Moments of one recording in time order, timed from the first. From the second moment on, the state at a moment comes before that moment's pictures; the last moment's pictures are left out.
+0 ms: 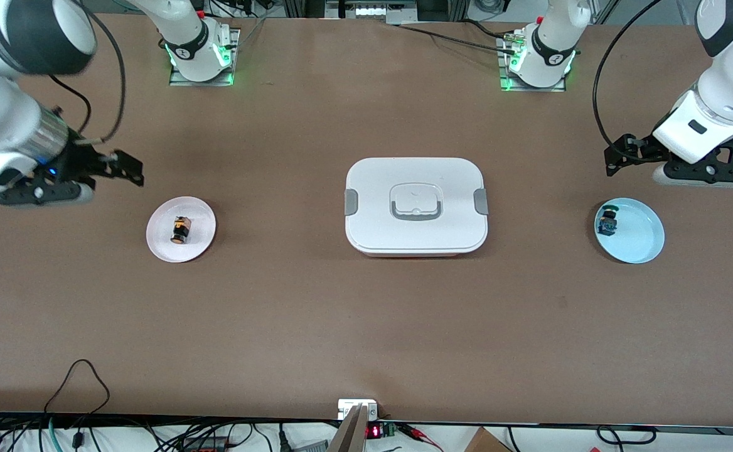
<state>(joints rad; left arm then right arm) -0.01 -0.06 -0.07 -1.82 0.04 1.77 -0.04 0.19 0.03 -0.09 -1.70 0.04 1.69 0.01</state>
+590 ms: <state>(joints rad) -0.01 -0.06 -0.07 -1.82 0.04 1.75 -0.04 0.17 0.06 -0.10 -1.61 0.04 1.62 0.01</state>
